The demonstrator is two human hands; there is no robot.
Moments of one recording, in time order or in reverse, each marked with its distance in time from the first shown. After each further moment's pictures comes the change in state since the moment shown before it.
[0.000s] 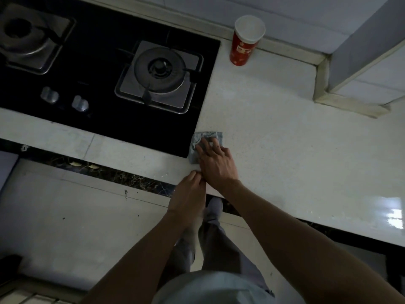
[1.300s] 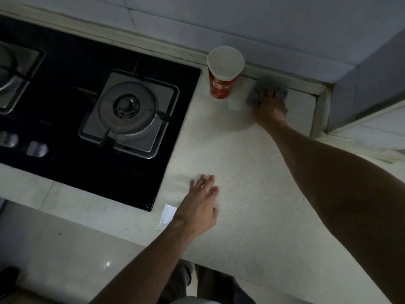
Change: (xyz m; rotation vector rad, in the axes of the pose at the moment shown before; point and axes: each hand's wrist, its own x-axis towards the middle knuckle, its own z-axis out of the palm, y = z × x) left_hand 0.166 0.055 -0.027 0.044 -0.360 -0.064; right_hand 0.227 0.293 -0.090 0.187 0.148 0.515
